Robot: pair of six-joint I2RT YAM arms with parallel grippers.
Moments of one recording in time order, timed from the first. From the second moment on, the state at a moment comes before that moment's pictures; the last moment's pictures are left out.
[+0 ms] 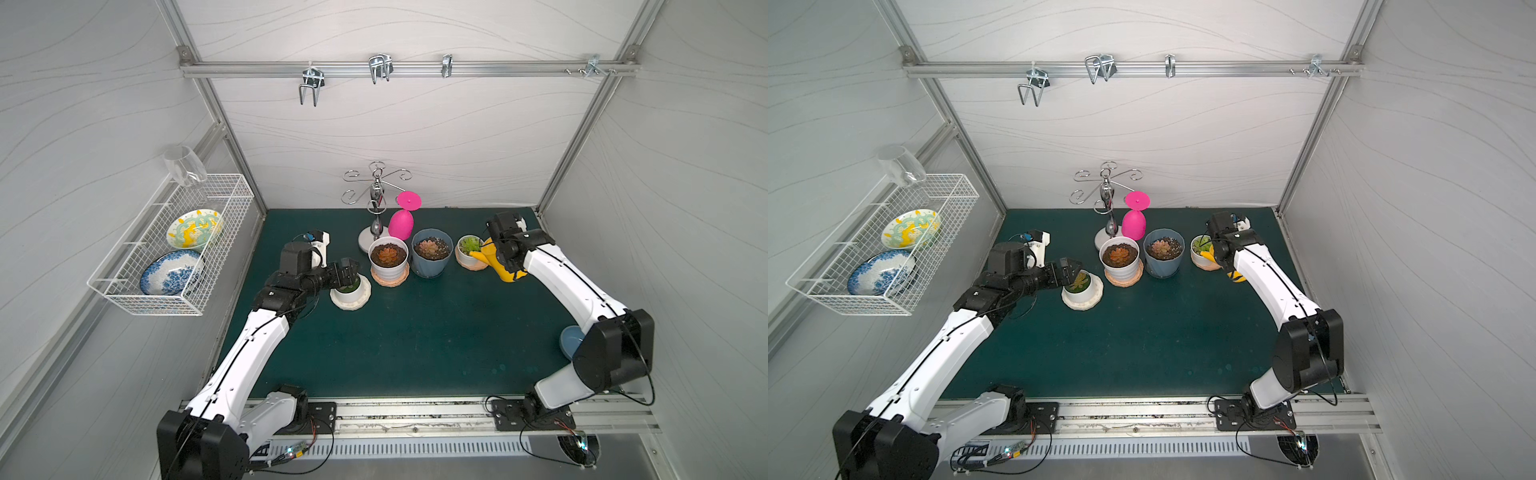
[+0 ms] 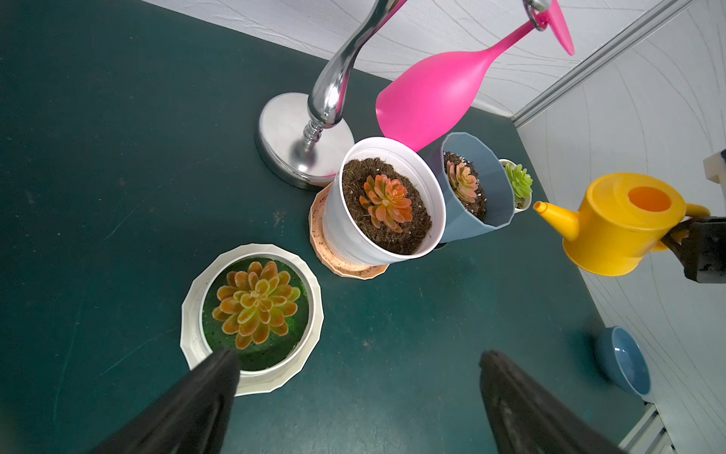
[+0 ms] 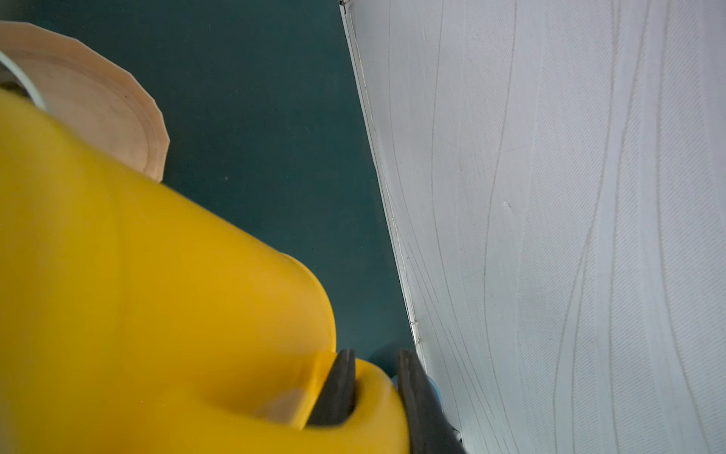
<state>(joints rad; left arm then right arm) -0.18 1.06 0.89 -0.44 0.31 -0.37 0.34 1.54 1.35 -1.01 0.84 0.16</state>
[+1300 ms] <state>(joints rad) -0.18 1.06 0.89 -0.44 0.31 -0.37 0.17 1.65 1.46 -1.01 0.76 0.20</state>
